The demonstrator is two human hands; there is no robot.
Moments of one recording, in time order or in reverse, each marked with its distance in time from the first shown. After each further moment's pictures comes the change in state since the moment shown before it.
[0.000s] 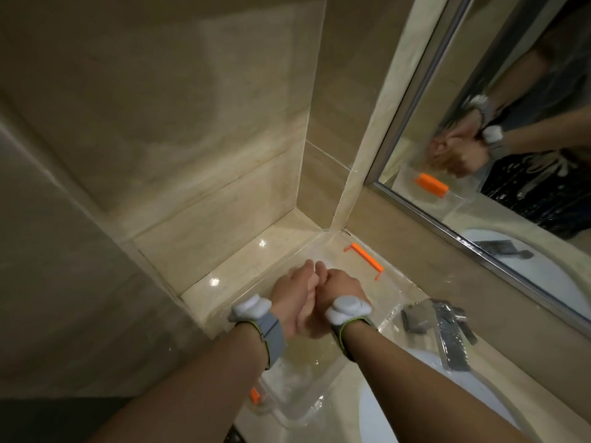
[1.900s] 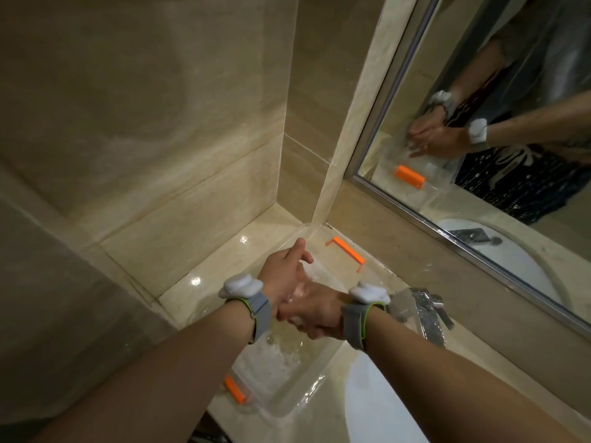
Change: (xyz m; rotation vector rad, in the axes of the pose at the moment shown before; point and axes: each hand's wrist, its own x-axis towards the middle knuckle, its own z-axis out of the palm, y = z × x) left_hand 0.011 0.025 0.008 0.247 -0.106 0.231; right_hand -0.023 0.010 -0.021 0.610 -0.820 -0.076
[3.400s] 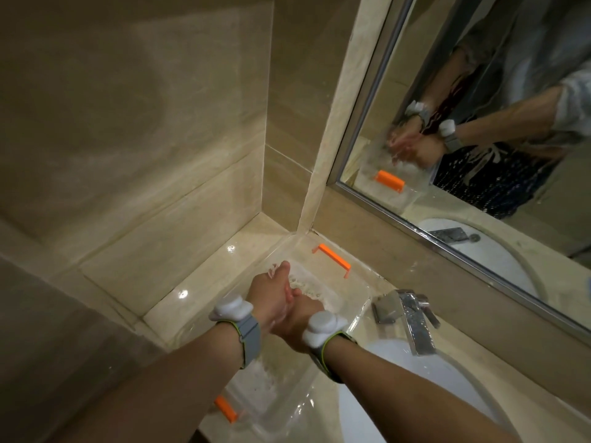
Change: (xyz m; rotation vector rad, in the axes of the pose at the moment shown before) left_hand 0.007 -0.023 0.013 -0.144 0.158 -0.095; right_hand 0.004 0.001 0.022 -0.765 0.484 0.014
